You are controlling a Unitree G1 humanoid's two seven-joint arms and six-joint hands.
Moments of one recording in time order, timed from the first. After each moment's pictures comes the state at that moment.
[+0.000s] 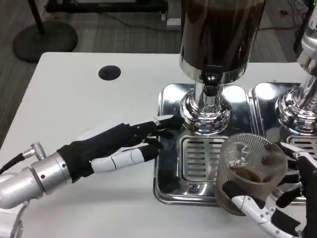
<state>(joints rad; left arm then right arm) -0.31 0.47 -0.10 0.60 -0.07 -0.71 -0.82 0.71 -0.01 0.24 -0.48 -0.65 -0.18 -0.46</state>
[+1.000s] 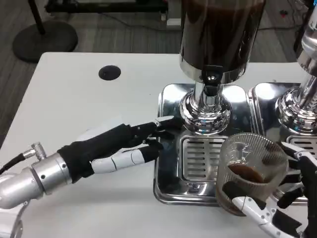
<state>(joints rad) -0.31 0.47 -0.10 0.60 -0.07 -0.70 -0.83 0.72 0.00 0.24 -0.48 -0.65 -0.21 -0.46</state>
